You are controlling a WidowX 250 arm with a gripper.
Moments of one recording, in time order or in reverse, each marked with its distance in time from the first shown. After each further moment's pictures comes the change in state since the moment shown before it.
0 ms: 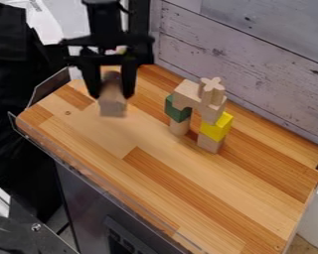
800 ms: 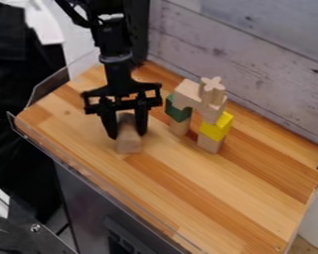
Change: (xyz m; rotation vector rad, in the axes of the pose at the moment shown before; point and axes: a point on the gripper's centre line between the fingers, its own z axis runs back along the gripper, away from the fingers) arm 0.020 -0.007 -0.071 -0.053 0.054 0.065
